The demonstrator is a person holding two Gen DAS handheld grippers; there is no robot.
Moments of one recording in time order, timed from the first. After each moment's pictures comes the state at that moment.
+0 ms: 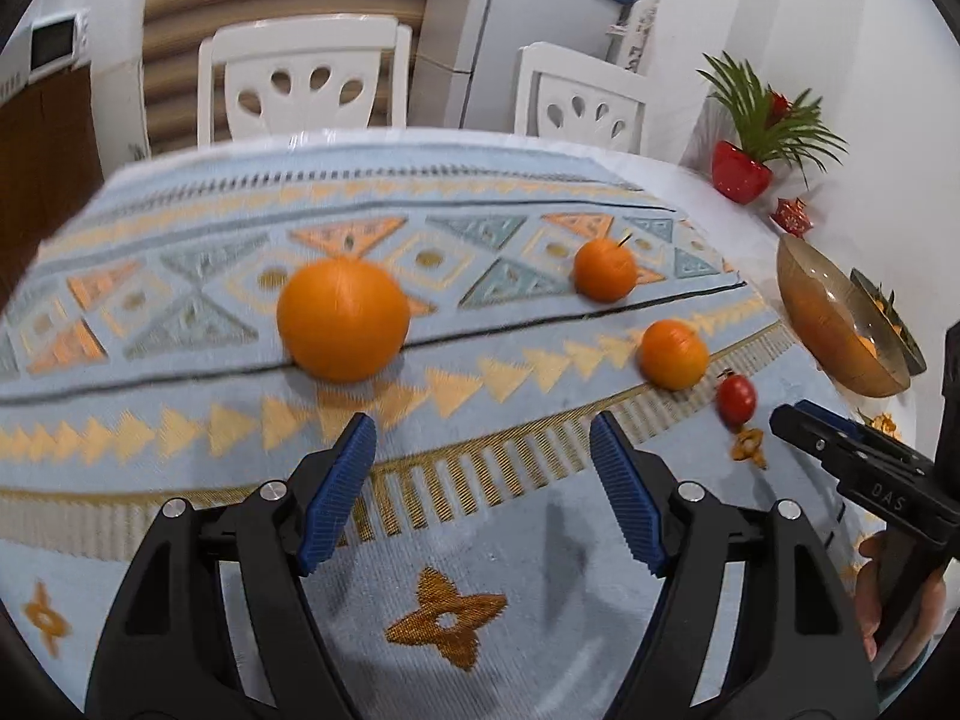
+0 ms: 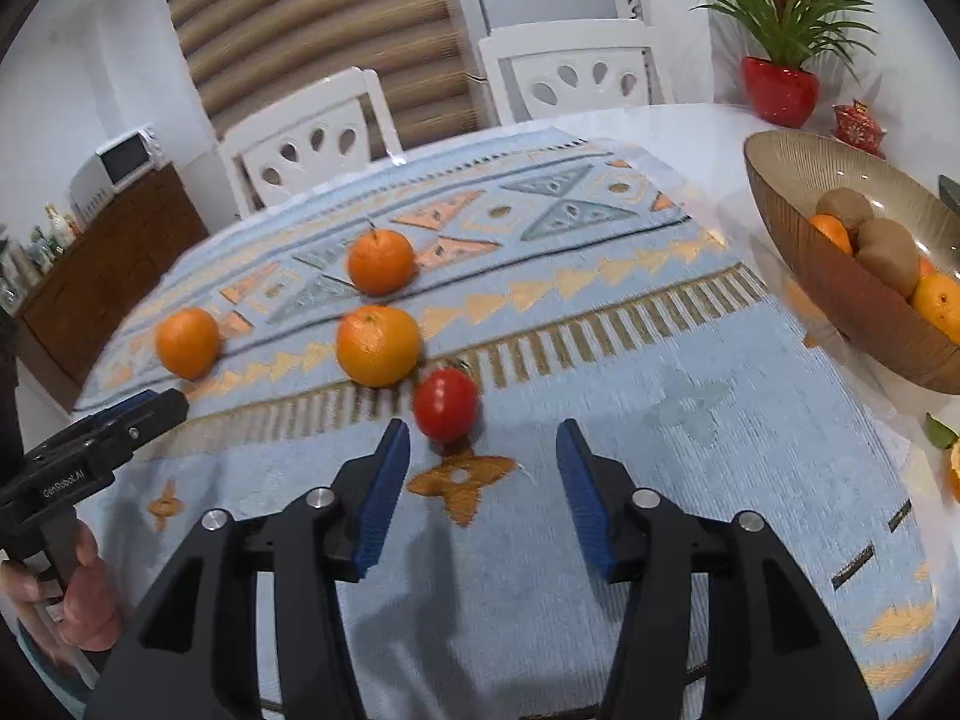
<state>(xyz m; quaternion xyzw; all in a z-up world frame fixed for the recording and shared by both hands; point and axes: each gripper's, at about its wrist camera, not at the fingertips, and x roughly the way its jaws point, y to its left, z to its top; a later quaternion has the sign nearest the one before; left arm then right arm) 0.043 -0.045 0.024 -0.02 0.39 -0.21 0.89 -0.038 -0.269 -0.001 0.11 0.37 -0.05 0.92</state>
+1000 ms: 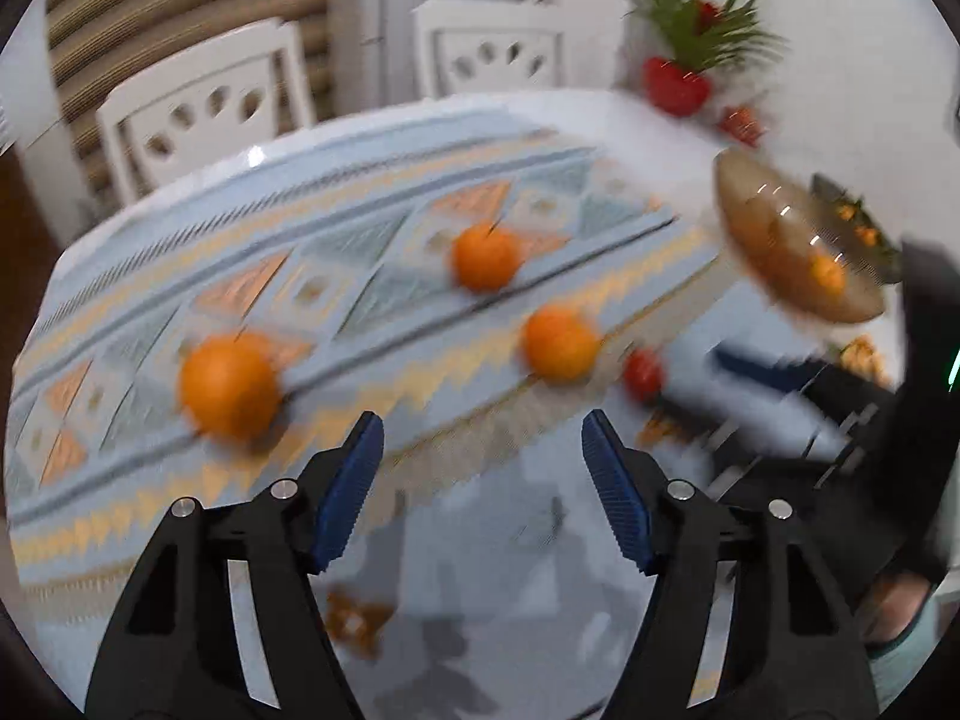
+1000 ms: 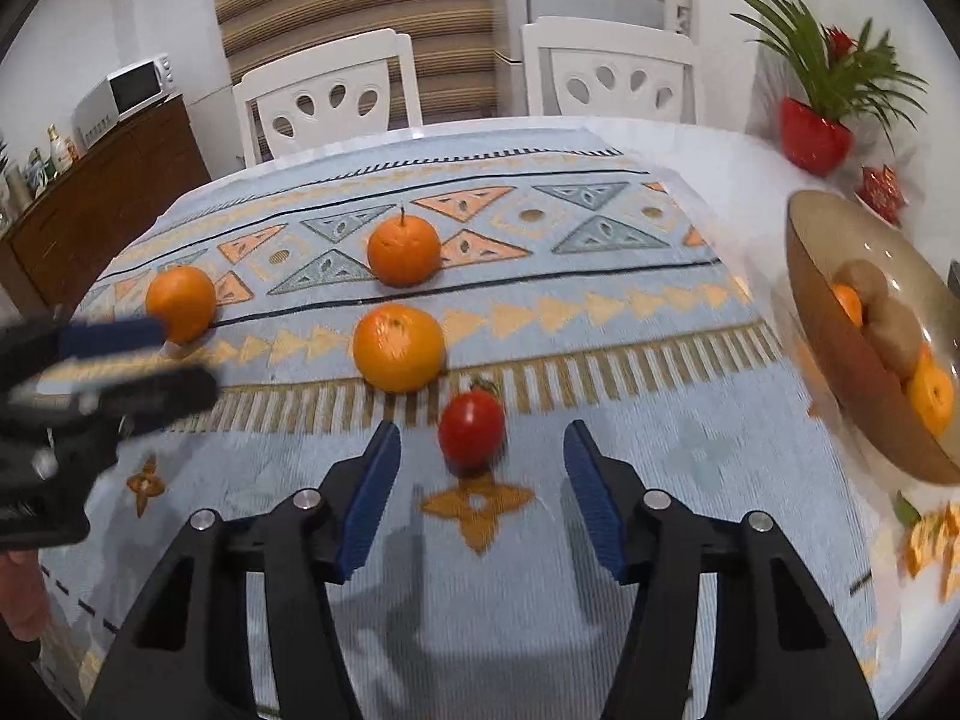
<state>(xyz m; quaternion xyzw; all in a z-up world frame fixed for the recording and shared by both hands) 0.042 -0.123 0.074 0.09 0.42 -0.28 0.86 -0.013 -0.250 0.010 0.04 0.40 -0.03 0.91</state>
